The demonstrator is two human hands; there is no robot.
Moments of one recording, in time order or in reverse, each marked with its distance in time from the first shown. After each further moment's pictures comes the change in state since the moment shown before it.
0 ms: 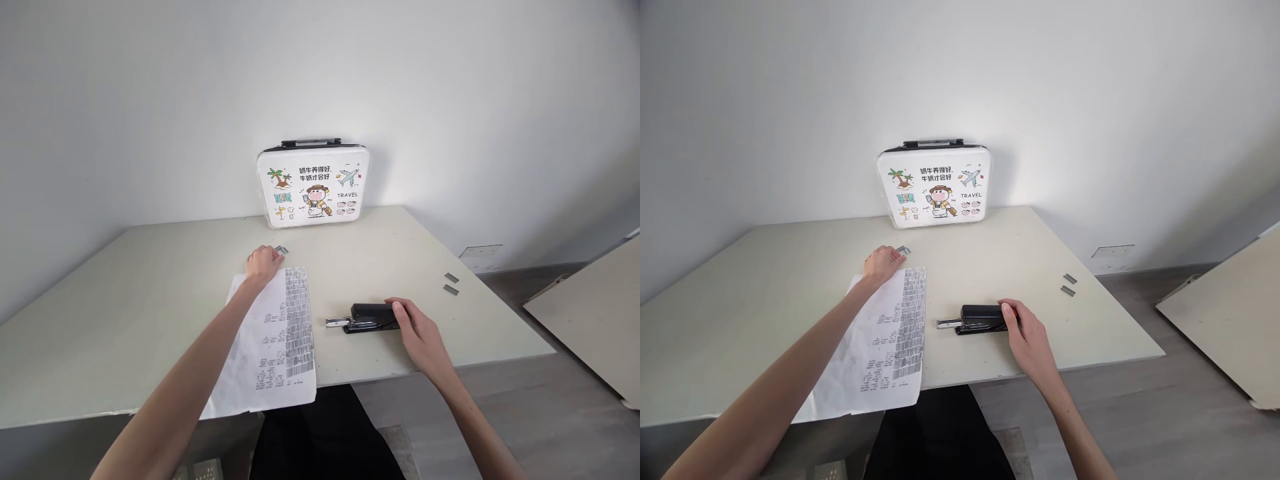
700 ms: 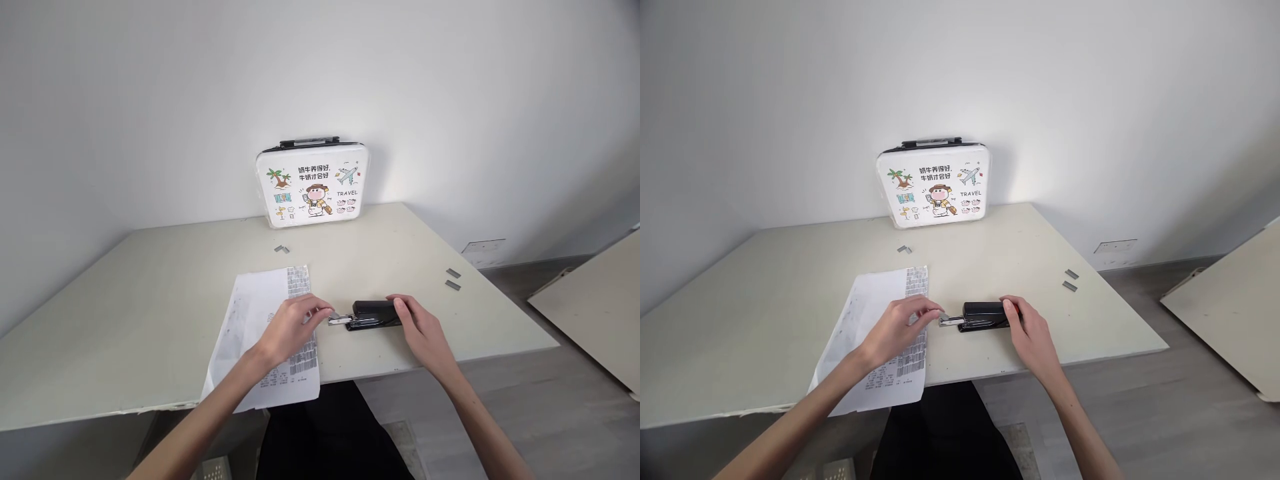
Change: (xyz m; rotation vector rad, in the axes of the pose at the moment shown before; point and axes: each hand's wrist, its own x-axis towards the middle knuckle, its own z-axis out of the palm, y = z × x) left_hand -0.162 0.067 -0.034 -0.447 -0.309 0.500; right_hand 0.000 -0.001 -0.001 0.009 -0.008 0.009
